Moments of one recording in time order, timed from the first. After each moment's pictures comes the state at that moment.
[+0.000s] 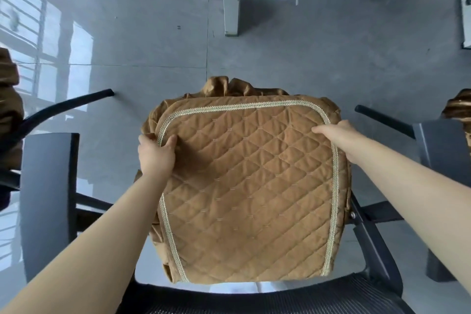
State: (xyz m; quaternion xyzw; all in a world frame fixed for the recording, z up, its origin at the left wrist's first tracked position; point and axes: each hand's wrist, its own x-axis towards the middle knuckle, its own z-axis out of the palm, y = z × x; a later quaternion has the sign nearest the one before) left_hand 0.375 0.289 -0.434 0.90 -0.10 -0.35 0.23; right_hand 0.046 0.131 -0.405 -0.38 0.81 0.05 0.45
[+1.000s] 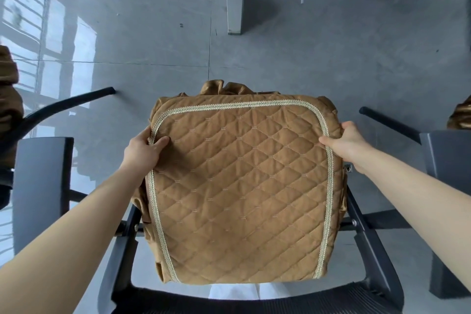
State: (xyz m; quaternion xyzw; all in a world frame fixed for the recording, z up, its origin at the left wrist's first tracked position) left_hand 0.418 0.286 -0.438 0.87 -0.21 -0.42 0.17; right_hand 0.025 0.127 -0.433 -0.46 0.78 0.08 0.42
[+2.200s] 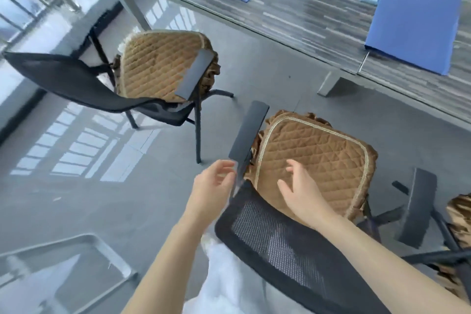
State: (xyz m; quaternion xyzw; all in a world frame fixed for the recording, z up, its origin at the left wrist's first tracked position) left_hand 0.330 0.557 -0.065 0.84 -0.18 -0.36 0.37; right_hand 0.180 0.418 -0.078 -0.77 0.44 0.10 0.45
